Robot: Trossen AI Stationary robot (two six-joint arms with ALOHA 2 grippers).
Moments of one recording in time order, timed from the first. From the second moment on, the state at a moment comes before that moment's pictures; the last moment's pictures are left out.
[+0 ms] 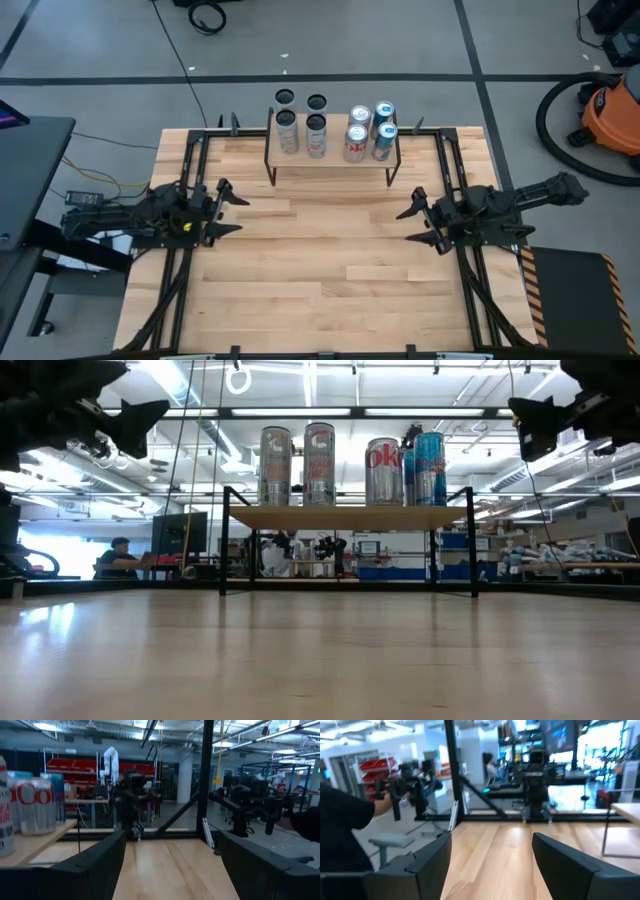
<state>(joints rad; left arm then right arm) 0.11 0.13 0.01 0.36 0.26 -0.11 0.18 0.27 0.06 0.29 -0.10 0.08</state>
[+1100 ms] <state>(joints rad) 0.11 0.00 0.01 0.36 0.26 -0.11 0.05 0.00 0.01 0.39 -0.10 0.08</state>
